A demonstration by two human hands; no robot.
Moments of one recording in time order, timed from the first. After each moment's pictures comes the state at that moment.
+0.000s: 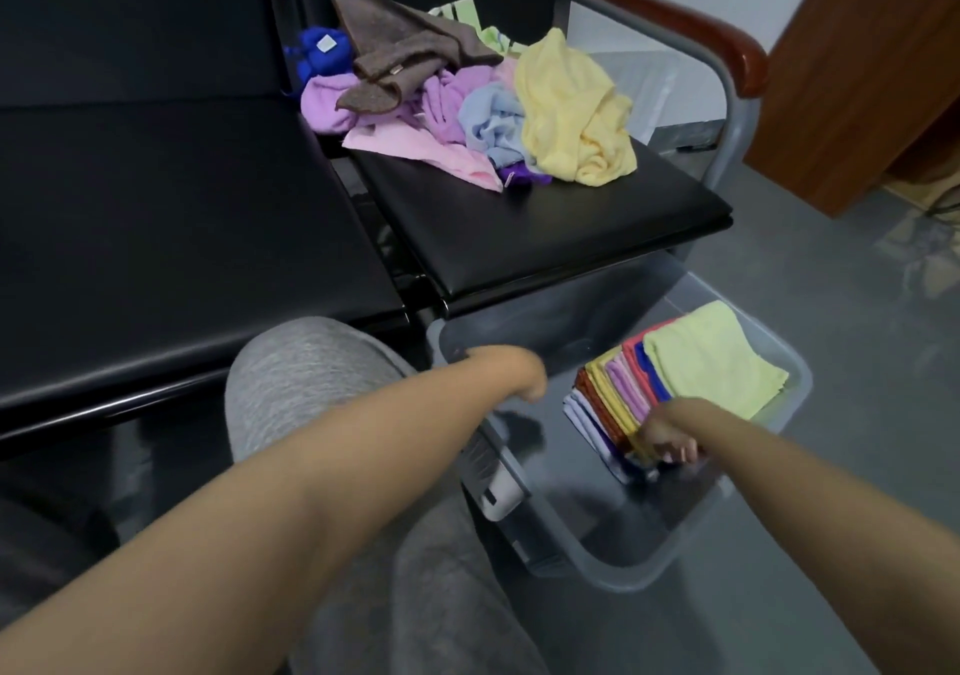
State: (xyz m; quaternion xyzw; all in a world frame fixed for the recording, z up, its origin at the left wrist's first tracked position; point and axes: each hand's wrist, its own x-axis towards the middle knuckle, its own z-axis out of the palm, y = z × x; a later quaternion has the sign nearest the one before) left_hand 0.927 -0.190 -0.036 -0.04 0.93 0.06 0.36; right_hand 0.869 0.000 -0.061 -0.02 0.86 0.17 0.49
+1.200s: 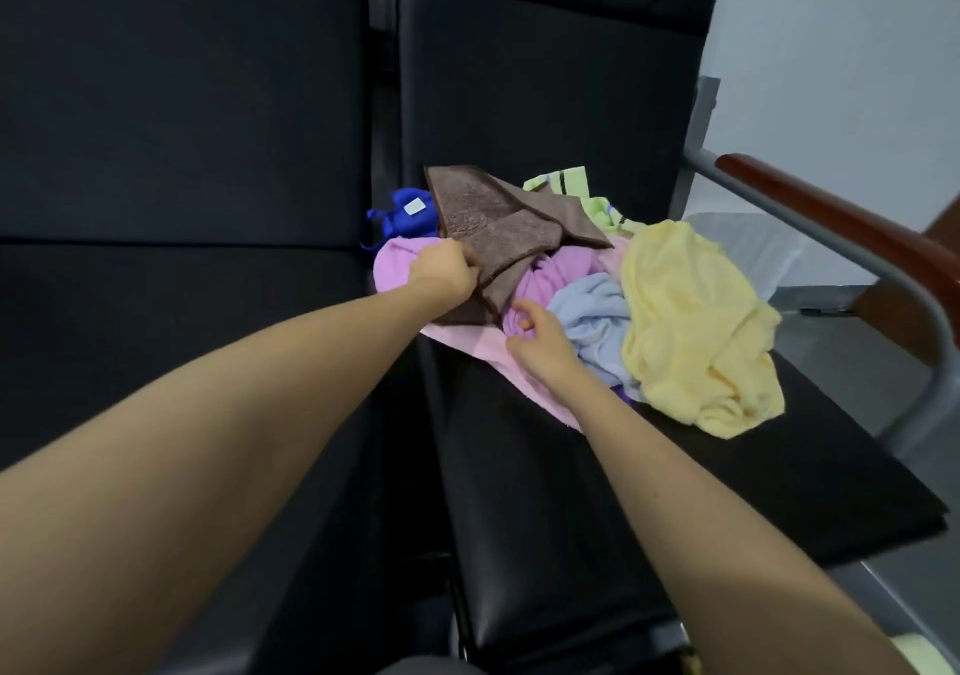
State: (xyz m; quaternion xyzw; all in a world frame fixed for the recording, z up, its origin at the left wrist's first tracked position) left_hand 0.726 -0.480 0.063 -0.29 0.91 0.26 -0.17; right_hand 0.681 -0.333 0.022 -0.31 0.85 -0.41 0.12
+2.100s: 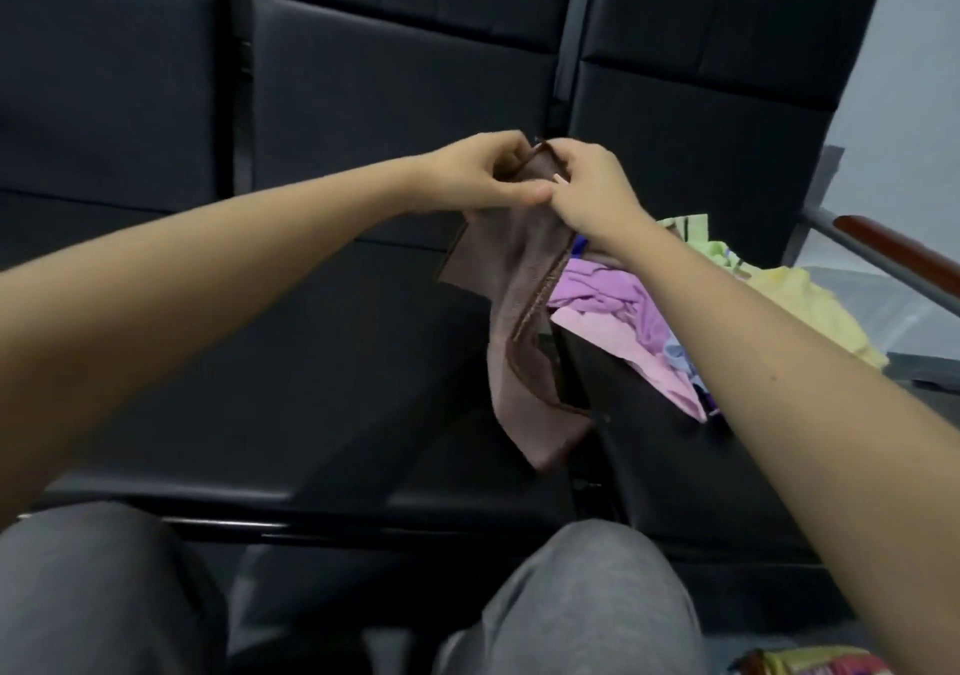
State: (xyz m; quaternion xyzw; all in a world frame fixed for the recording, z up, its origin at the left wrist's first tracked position) left_hand 0.976 -0.520 0.217 -0.10 0.91 0.34 -0.21; right_hand 0.858 -0.410 0.215 -0.55 0.75 -0.36 -0.07
